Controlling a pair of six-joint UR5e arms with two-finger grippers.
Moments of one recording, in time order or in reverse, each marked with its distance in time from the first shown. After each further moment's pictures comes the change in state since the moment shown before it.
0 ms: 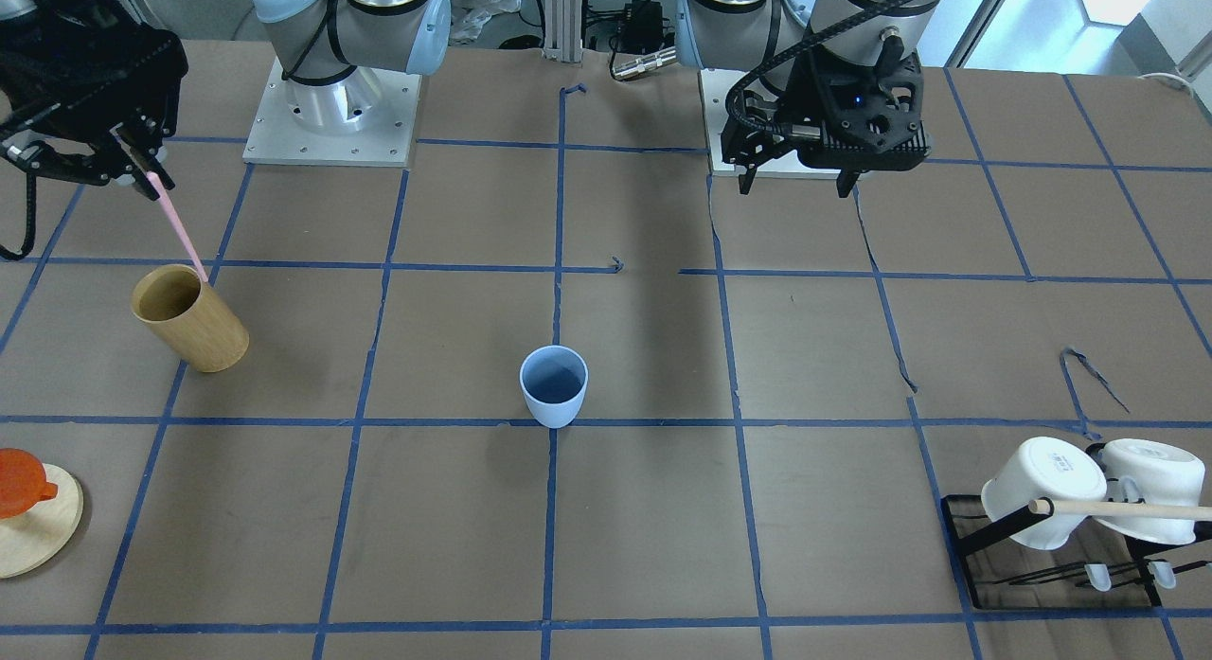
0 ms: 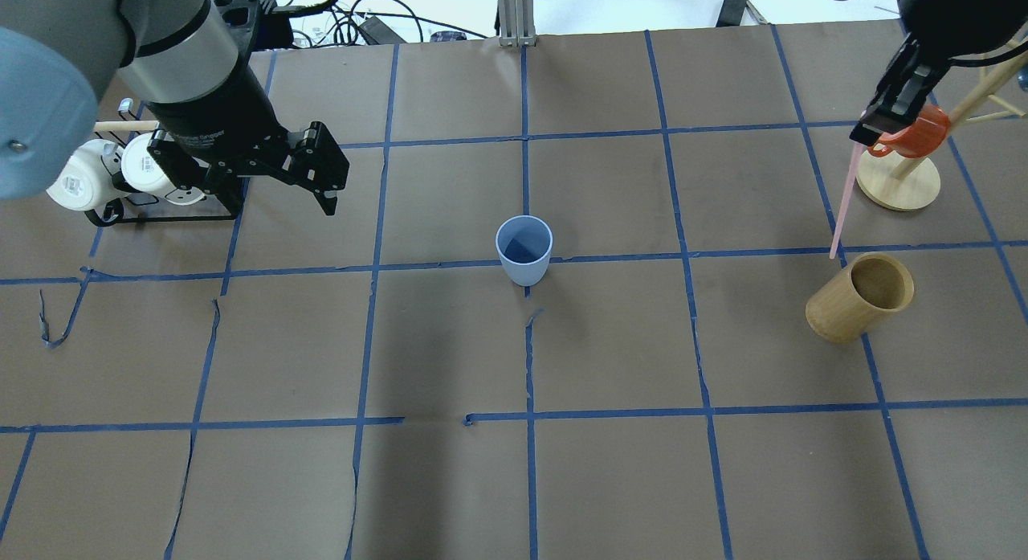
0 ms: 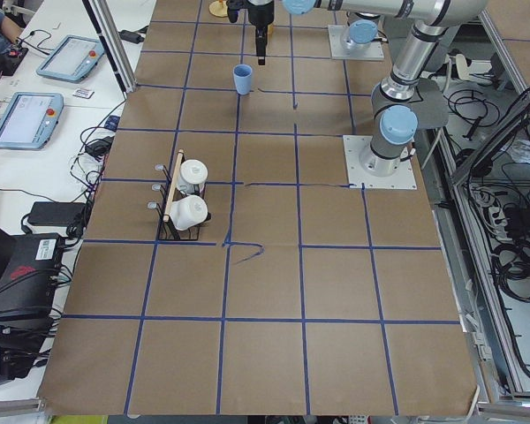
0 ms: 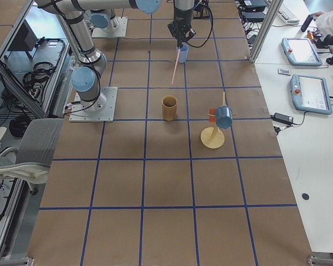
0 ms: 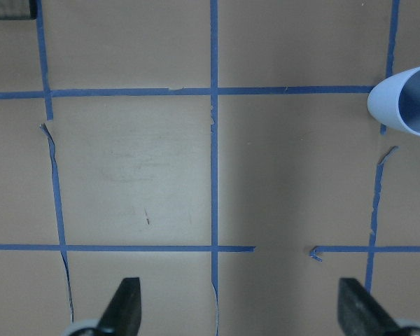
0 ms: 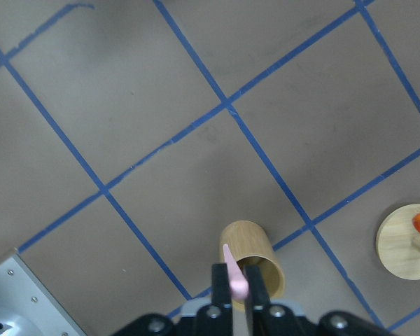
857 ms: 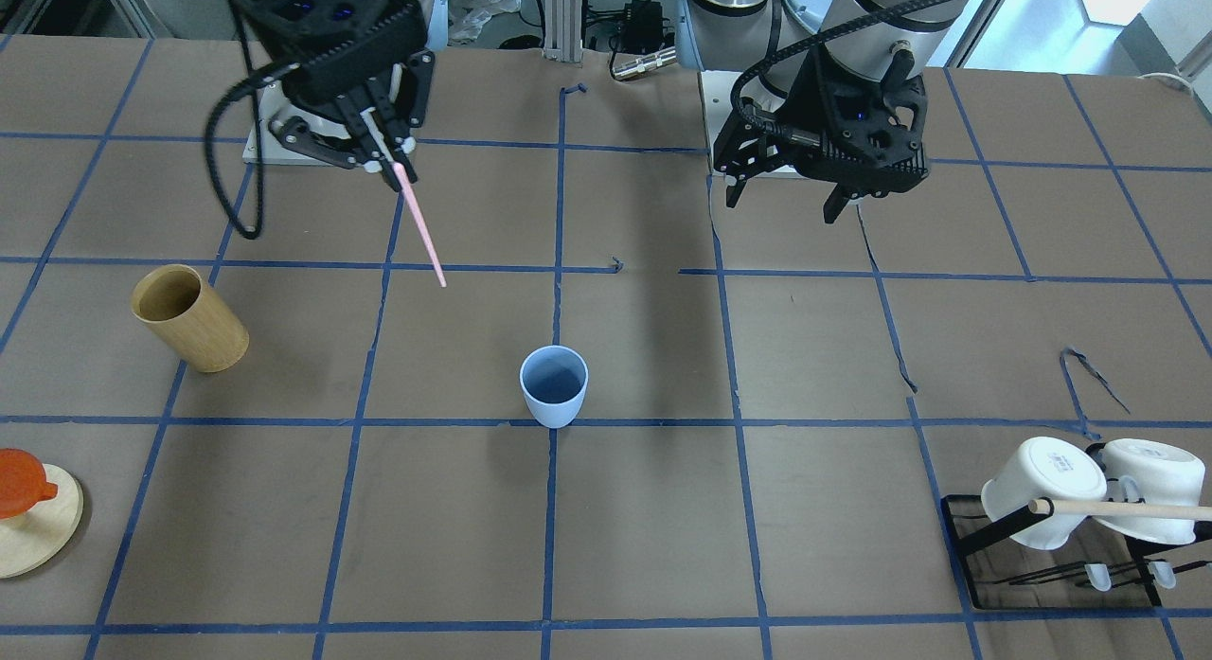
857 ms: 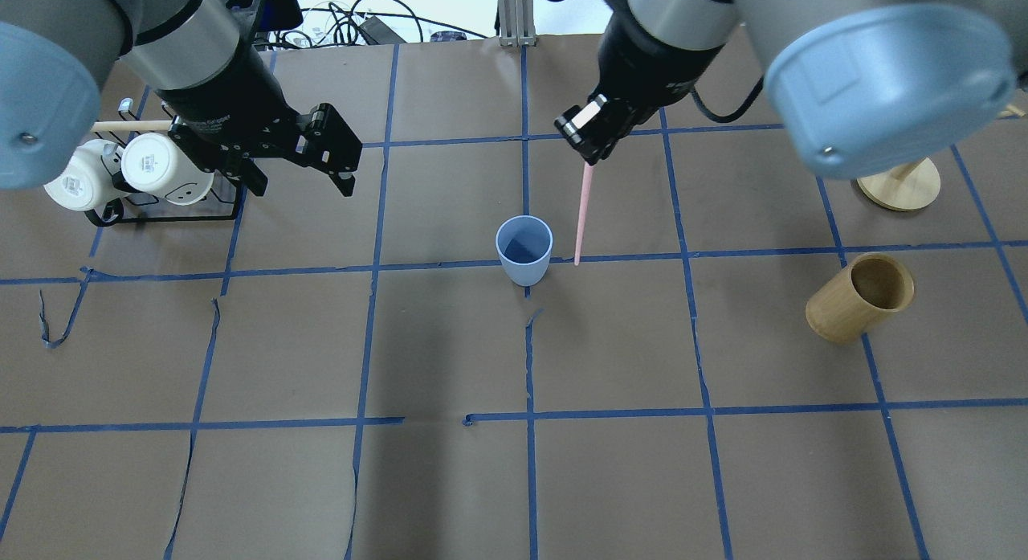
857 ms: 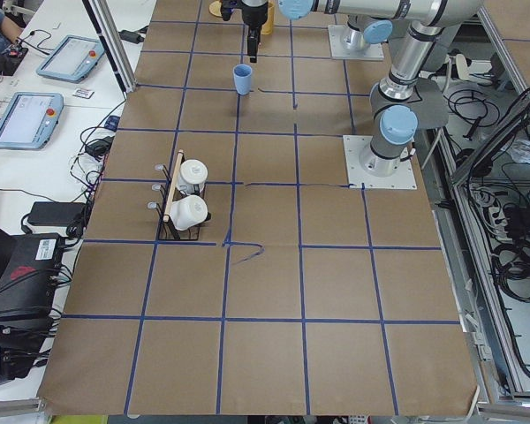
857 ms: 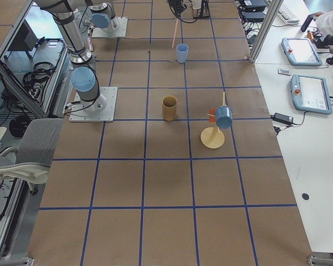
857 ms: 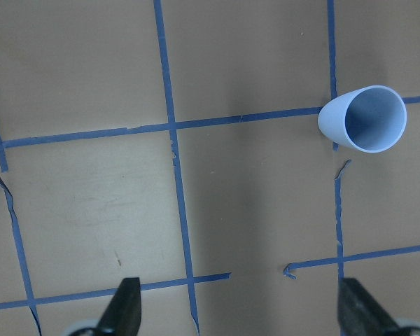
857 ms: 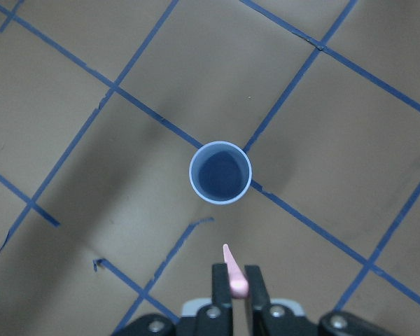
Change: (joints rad) left arm 0.009 -0.010 0.000 0.050 -0.068 0.043; right arm 0.407 0.058 0.088 -0.360 0.129 0.723
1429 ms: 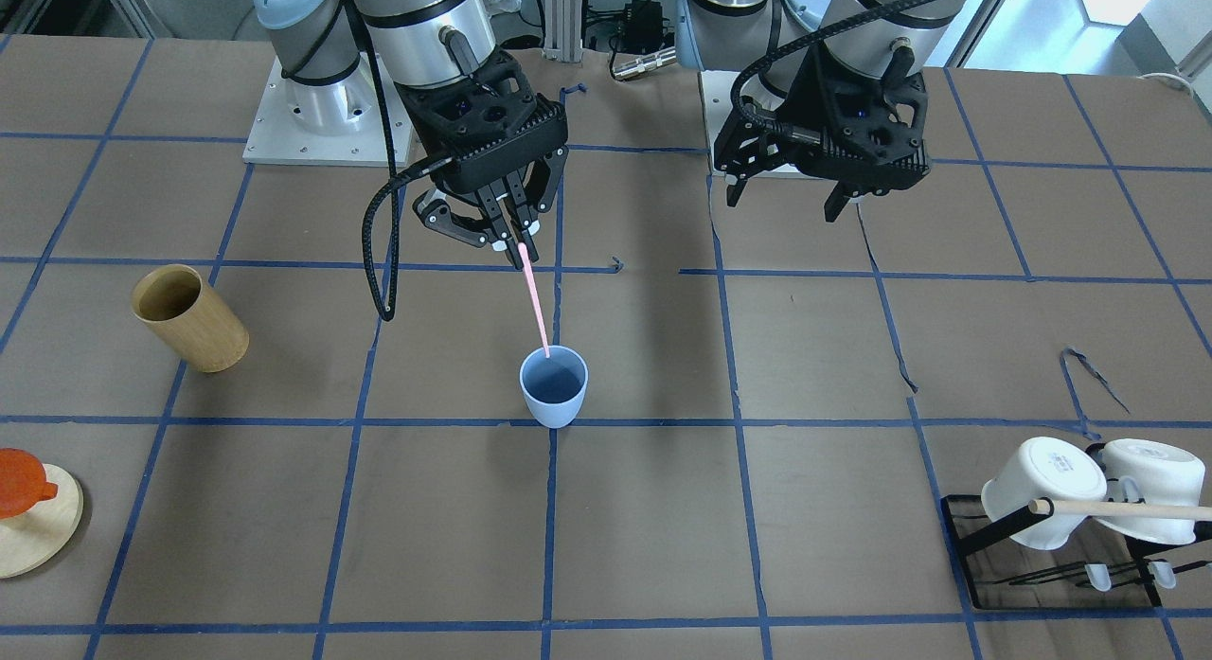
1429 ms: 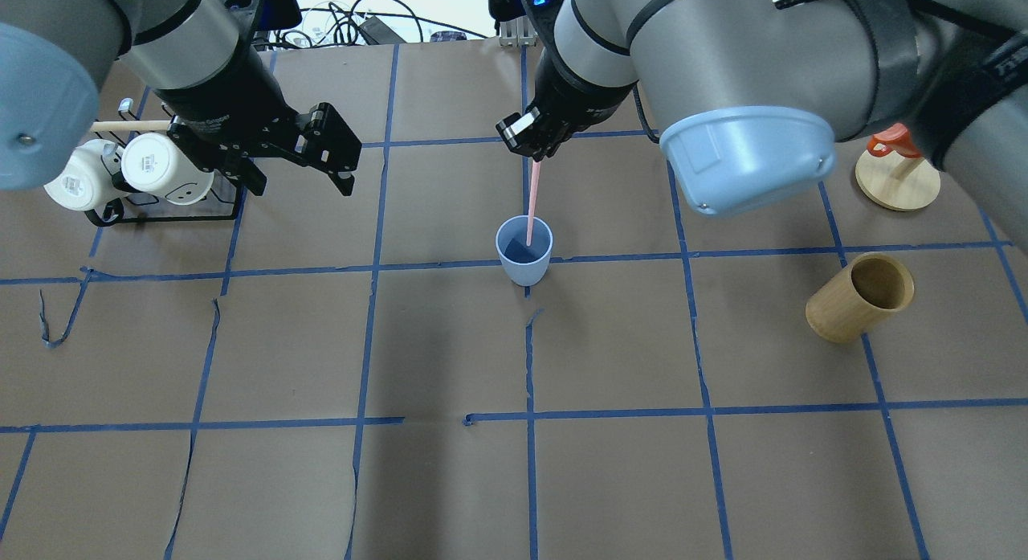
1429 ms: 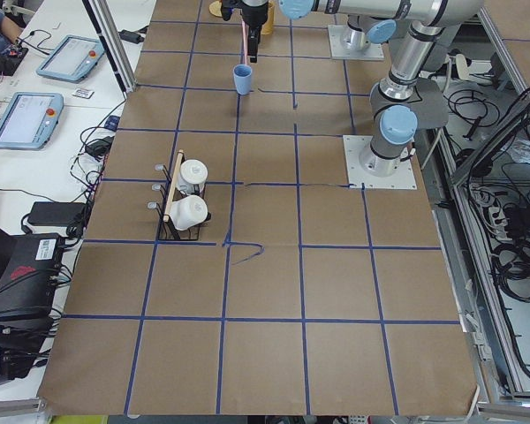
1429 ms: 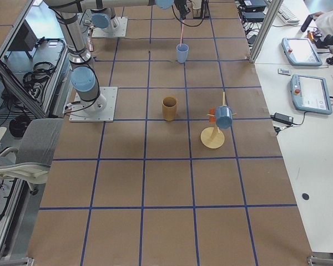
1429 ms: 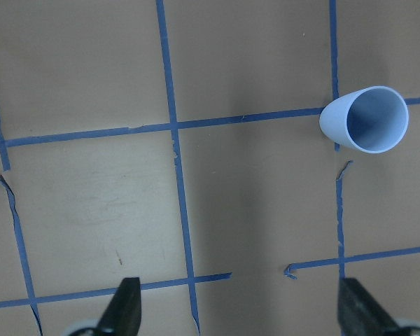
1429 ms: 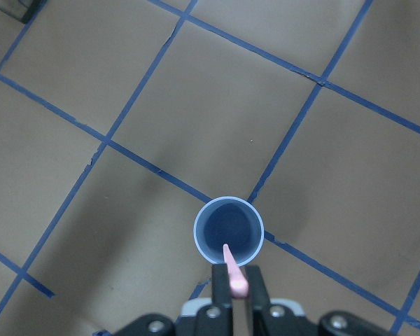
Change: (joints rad) left arm 0.000 0.001 0.000 0.001 0.001 -0.001; right arm 0.037 0.074 0.046 -0.192 -0.001 0.122
